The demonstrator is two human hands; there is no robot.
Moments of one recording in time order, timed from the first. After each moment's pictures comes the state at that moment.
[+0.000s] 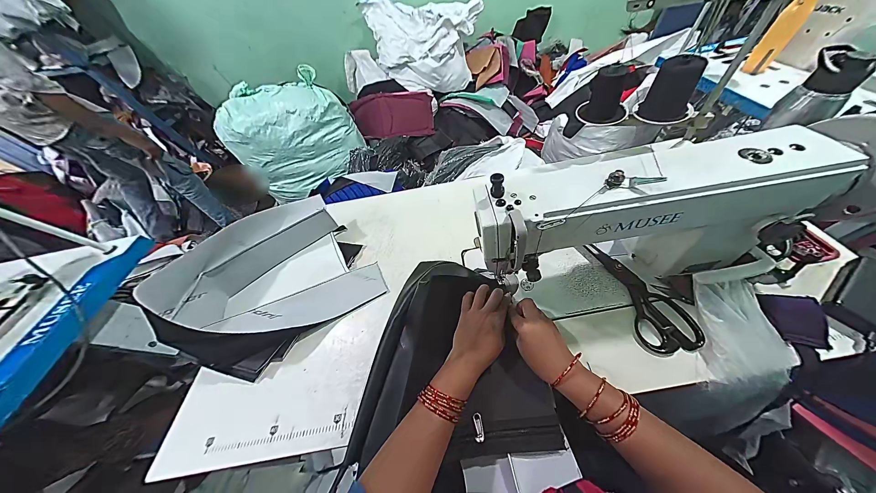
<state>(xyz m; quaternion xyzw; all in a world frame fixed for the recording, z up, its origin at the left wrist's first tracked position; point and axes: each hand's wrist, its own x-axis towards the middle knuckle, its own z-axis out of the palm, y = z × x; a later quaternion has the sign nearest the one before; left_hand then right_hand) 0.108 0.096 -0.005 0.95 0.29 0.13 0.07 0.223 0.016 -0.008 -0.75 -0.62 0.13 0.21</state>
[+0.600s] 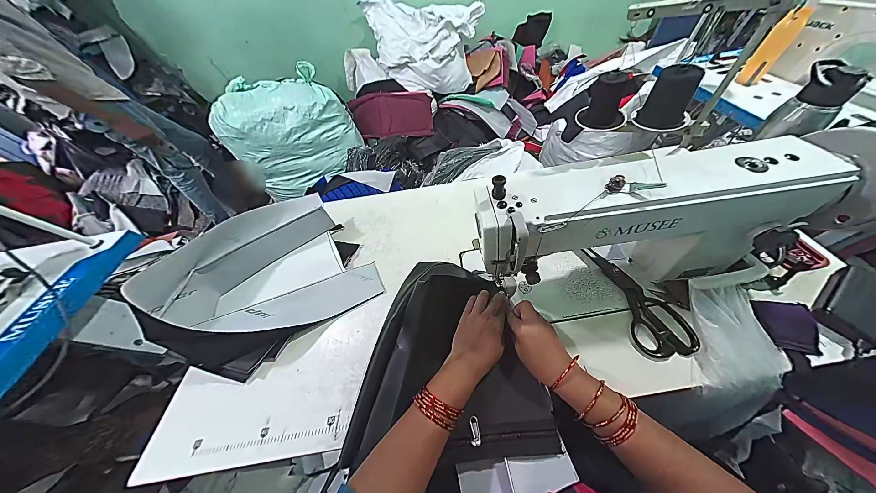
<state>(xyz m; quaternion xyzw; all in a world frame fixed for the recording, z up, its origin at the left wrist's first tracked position) 0.113 0.094 0.010 0.94 0.32 -0.01 0.13 0.225 0.017 -0.001 -0.75 -0.61 0.16 0.19</state>
